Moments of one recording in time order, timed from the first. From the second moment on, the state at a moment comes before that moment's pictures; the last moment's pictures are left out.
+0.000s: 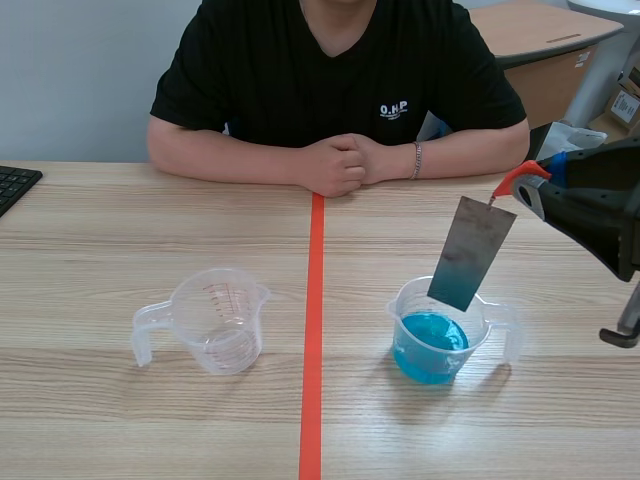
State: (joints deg) left arm 71.3 -28.9 1.9 111.0 -4.0 10.3 -2.0; right arm -28.1 34.3 16.7 114.9 6.4 45.4 7.8
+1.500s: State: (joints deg) left arm 71.3 -28.9 1.9 111.0 -4.0 10.3 -2.0; right arm -35.7 34.3 24.0 131.6 19.0 45.4 -5.6
